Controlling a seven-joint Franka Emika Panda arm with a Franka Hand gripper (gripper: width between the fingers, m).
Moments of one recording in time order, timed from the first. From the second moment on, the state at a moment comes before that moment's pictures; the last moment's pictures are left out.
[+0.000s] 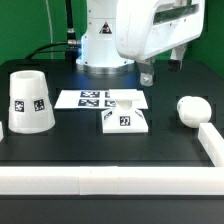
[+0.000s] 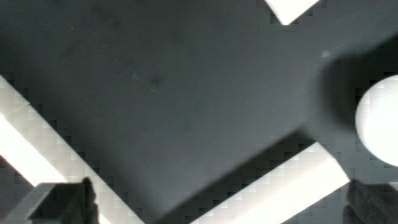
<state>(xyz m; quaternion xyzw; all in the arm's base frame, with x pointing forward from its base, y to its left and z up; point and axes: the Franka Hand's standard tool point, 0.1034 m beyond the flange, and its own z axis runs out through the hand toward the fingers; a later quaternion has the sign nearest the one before) 0.567 0.055 0.124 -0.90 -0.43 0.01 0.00</state>
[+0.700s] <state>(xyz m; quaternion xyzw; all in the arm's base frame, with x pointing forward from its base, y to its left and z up) 0.526 0.015 0.114 -0.92 -0.40 0.01 0.00</state>
